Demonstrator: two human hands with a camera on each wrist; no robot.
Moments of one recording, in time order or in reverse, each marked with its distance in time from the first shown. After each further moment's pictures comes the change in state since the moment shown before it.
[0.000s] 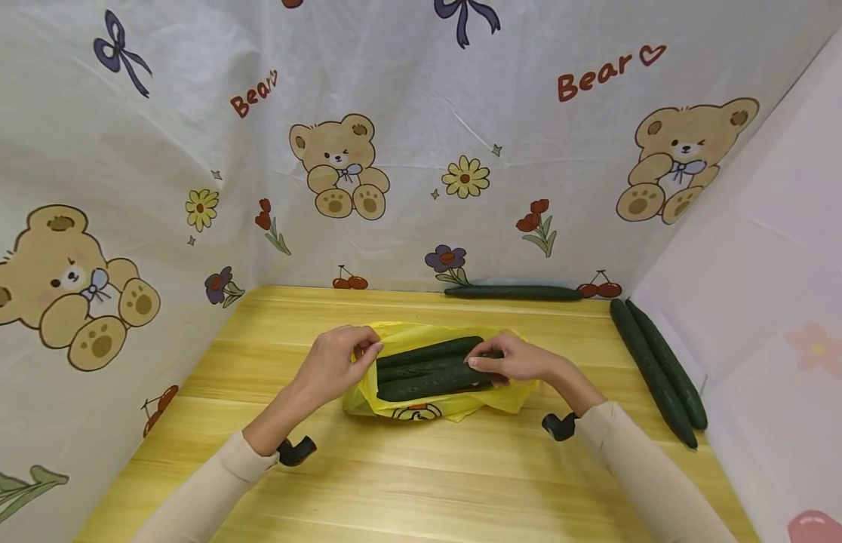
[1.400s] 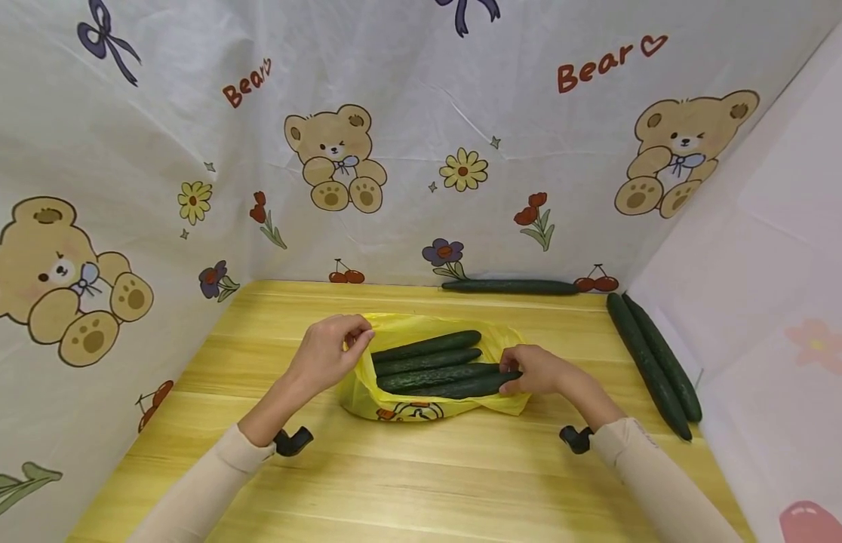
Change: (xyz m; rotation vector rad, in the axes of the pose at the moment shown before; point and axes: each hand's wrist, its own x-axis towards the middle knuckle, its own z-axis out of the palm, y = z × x) left_hand 0.003 -0.012 -0.001 -0.015 0.039 -0.031; right_hand -0.032 0.022 0.007 -0.367 0.092 0.180
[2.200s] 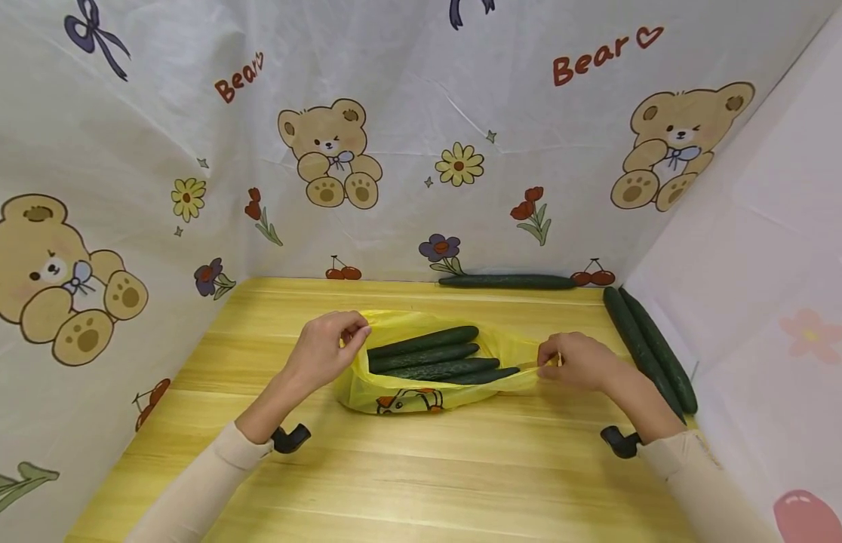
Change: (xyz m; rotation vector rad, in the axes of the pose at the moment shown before) left_hand 0.000 -0.001 0.001 -0.014 -0.006 -0.005; right_hand -0.061 0.005 -0.034 -0.183 0.195 -0.021
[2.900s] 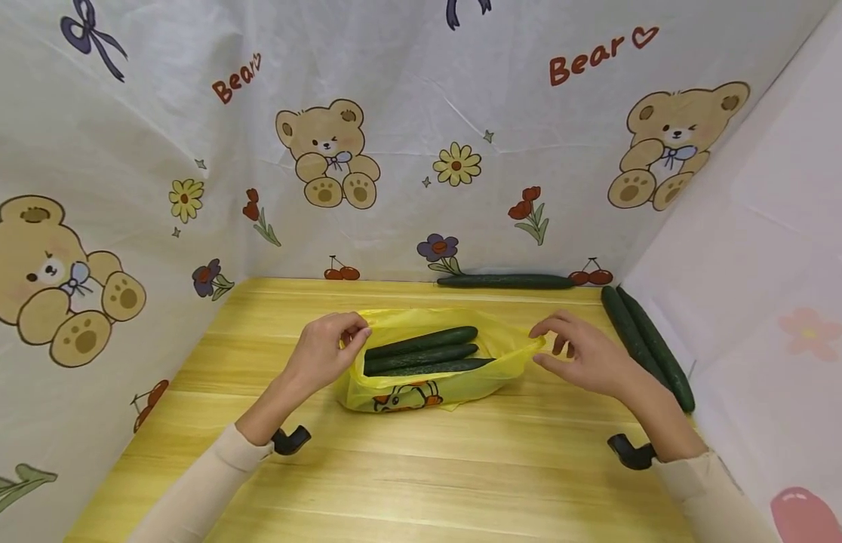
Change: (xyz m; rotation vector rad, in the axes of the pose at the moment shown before) left_hand 0.000 0.002 0.004 0.000 -0.007 -0.006; right_hand -0.022 -0.019 -0.014 0.058 0.316 -0.087
